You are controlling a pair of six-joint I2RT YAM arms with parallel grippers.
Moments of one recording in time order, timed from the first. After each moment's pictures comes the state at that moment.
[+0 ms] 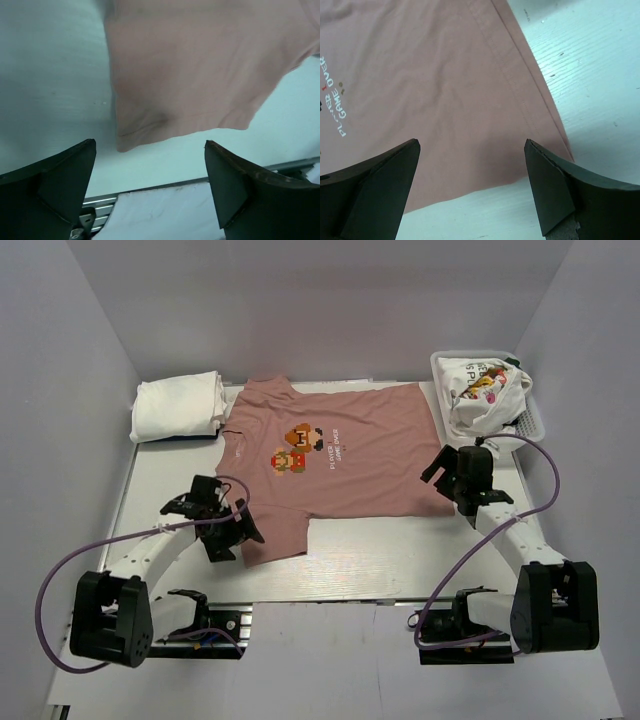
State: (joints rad) left arm -0.19 1.15 0.61 -0.68 0.25 -0.62; right arm 0.10 1.20 0.64 -0.13 0.10 0.60
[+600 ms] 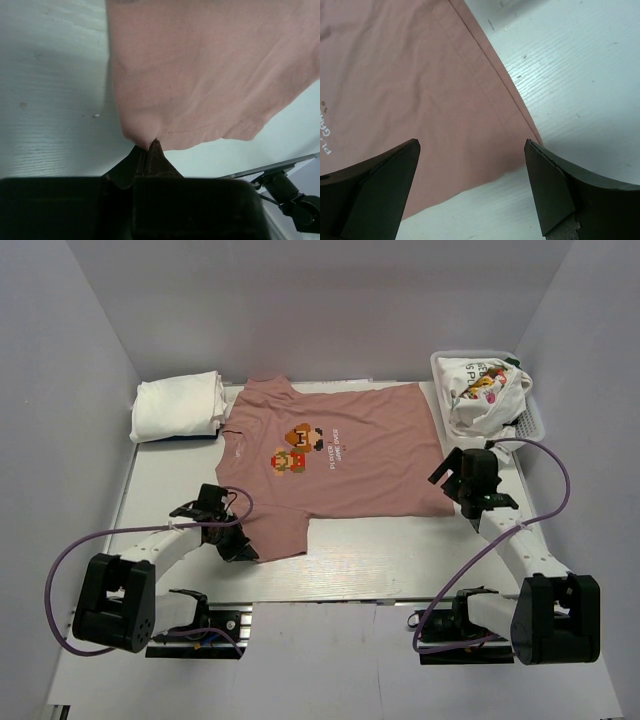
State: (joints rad) left arm -0.22 1.23 0.49 -0.53 0.30 -0.75; right arm 0.08 1.14 0.64 -0.18 0.20 0.62
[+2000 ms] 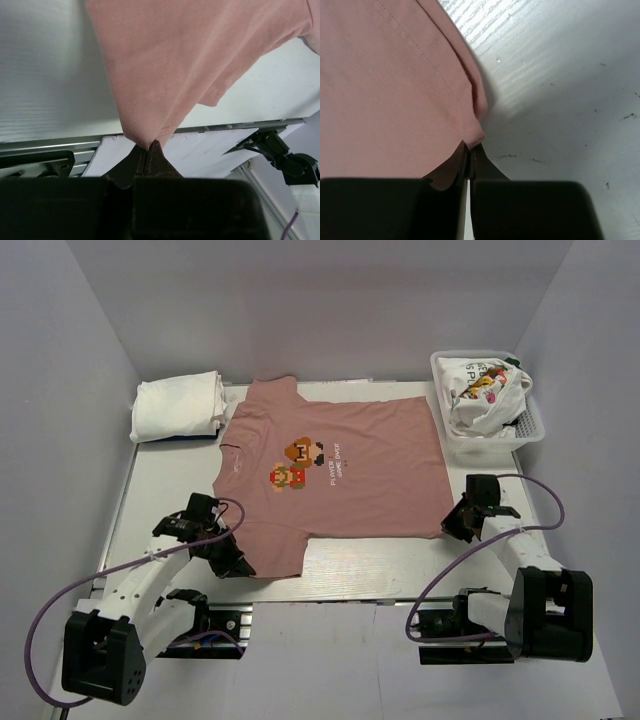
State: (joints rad) left arm -0.22 0.95 0.51 -0.88 0.40 -0.78; right arm -0.02 1.17 0.51 -0.41 0.04 0.65
